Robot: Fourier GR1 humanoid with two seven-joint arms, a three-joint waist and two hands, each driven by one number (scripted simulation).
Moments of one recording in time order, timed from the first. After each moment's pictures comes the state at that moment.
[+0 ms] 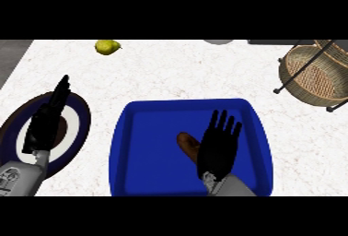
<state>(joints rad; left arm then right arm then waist) -0.20 0.50 -0.21 -1.41 0.11 0.31 0.05 -0.31 -0.02 0.67 -1.44 1.21 0.17 1.25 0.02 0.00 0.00</state>
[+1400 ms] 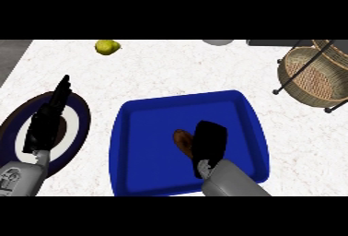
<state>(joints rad) -0.19 0.47 -0.18 -1.41 0.07 0.27 0.04 -0.45 -0.05 0.71 -1.28 0.97 0.14 1.20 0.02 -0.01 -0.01</state>
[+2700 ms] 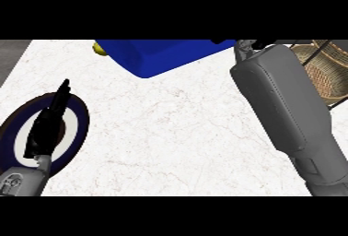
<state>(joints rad) -0.15 0.44 -0.16 -1.43 0.03 0.27 0.05 -1.08 -0.18 0.17 -1.13 1.06 -0.20 1.02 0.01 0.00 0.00</state>
